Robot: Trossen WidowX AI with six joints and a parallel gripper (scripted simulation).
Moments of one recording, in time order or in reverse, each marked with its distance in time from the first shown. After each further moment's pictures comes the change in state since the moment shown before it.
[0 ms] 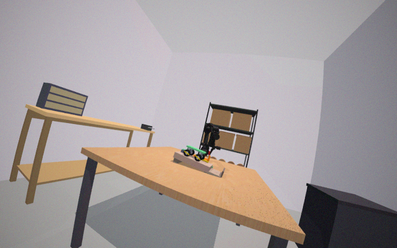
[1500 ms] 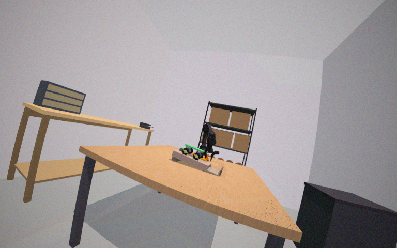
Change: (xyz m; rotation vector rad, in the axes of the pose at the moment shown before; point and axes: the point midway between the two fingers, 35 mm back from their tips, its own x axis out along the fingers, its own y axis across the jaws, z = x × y) arm 0.067 -0.022 0.005 0.004 0.012 -0.178
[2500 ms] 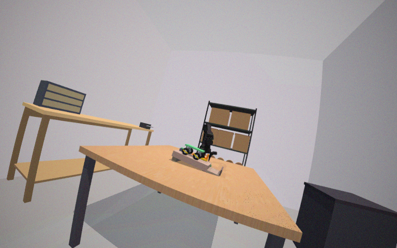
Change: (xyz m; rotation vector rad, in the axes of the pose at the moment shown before) arm 0.005 0.020 -0.002 0.000 0.001 0.002
